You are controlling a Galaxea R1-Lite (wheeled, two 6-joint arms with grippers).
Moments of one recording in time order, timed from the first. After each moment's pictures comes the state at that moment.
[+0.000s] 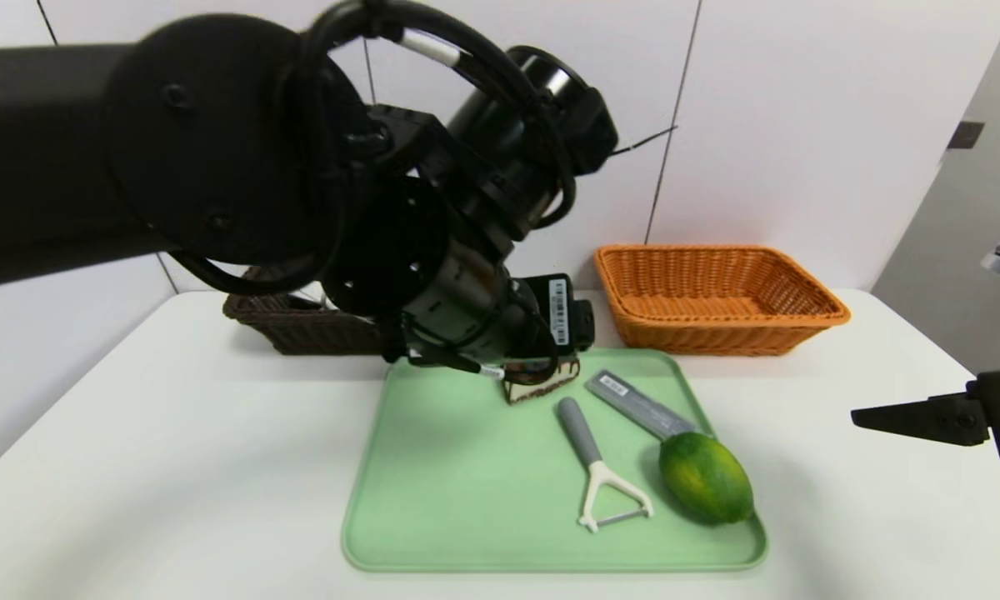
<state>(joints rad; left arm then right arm) -0.93 1.92 -1.90 0.78 0.30 -0.72 0.01 1.25 -0.98 0.52 0.29 -0.08</state>
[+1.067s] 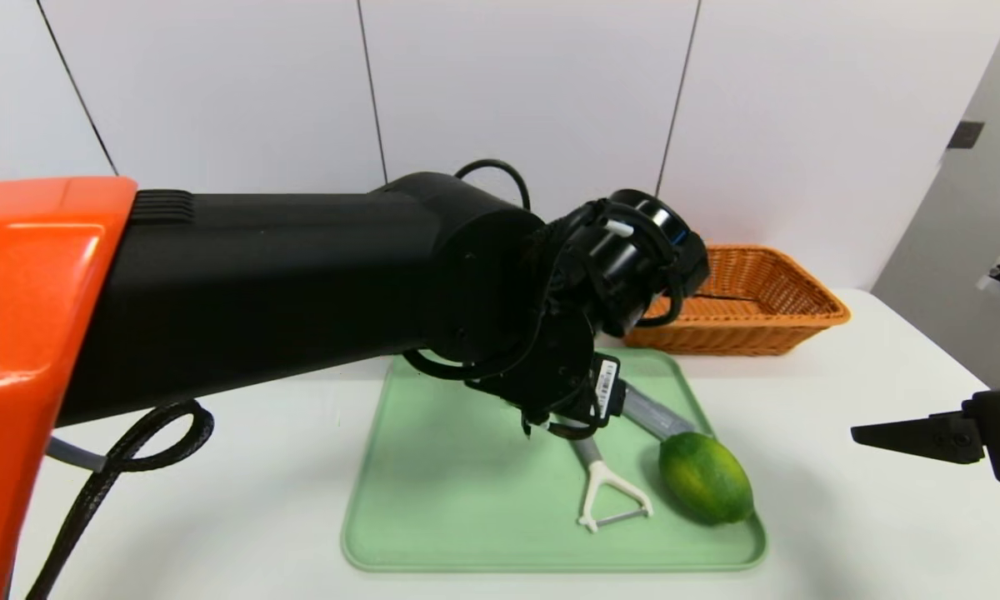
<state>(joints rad) -0.98 2.10 -1.96 0.76 0.47 -0.46 -0.01 1.24 -0.92 0.49 0.29 -0.08</state>
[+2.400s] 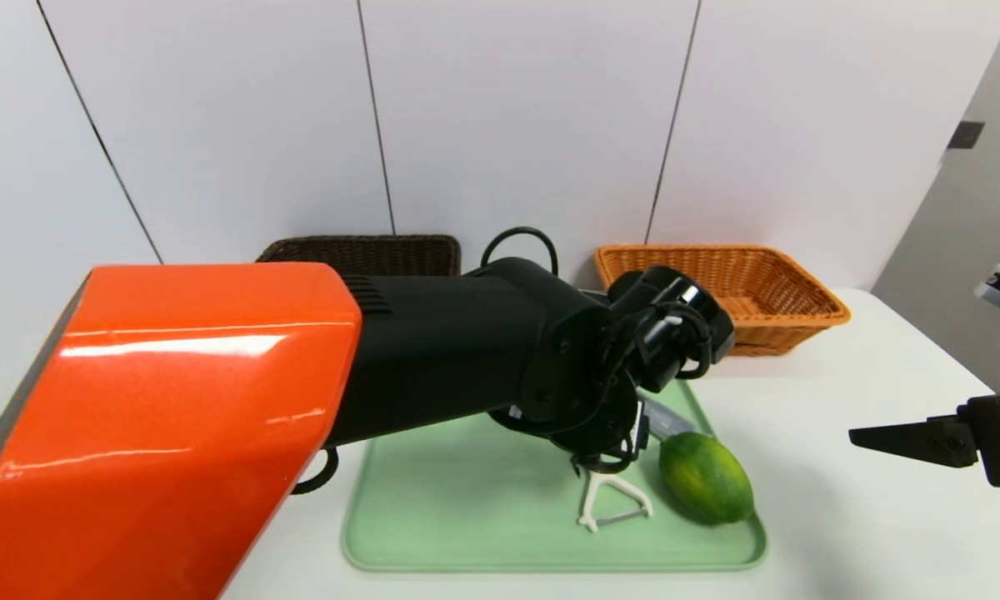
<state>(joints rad) -1.00 2.24 -1.97 0.70 0.45 -0.58 -0.02 1.24 -0.88 0.44 0.29 -0.08</state>
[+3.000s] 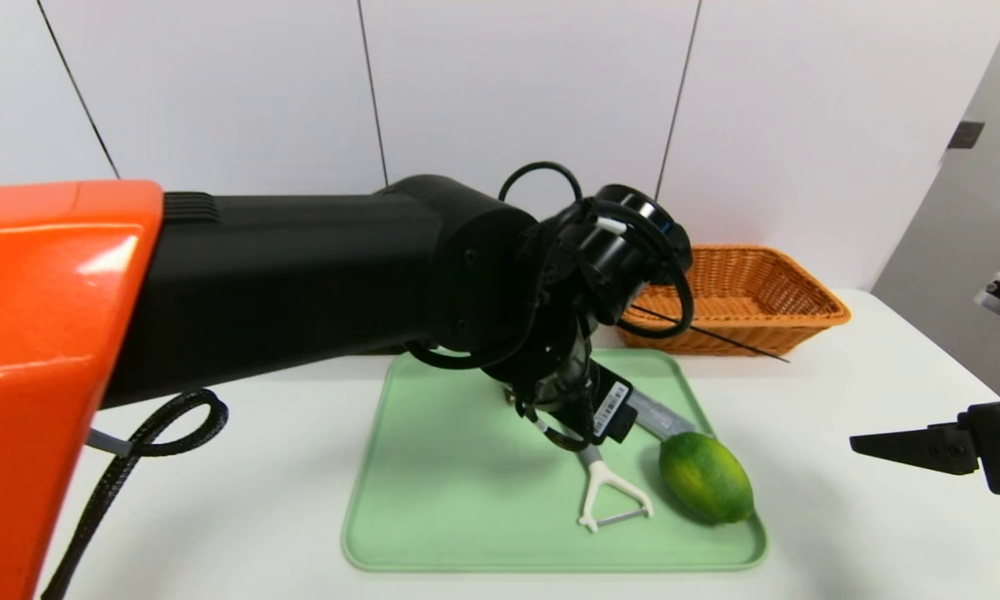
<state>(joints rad) -0.95 2.11 -1.97 0.74 0.27 -0.10 -0.03 1.24 -0.86 0.44 0.30 -0.08</state>
